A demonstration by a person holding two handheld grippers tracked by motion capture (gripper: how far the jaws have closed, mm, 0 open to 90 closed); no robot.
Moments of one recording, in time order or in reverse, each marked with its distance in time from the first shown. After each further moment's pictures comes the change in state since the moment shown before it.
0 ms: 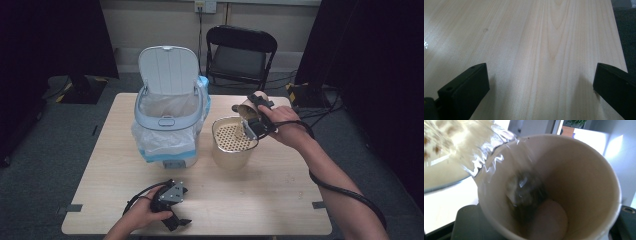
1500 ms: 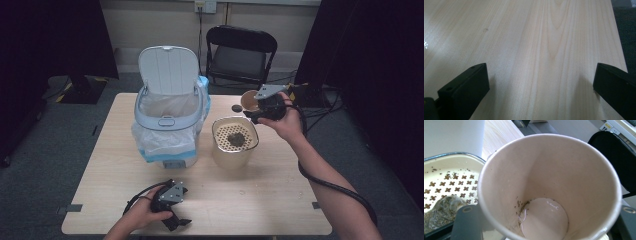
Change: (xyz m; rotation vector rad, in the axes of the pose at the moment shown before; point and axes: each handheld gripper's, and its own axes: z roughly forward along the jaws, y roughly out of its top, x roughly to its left) left arm 0.000 0.000 0.000 0.005 0.003 0.001; right arm -0.028 -0.044 0.022 -0.130 0.444 1.138
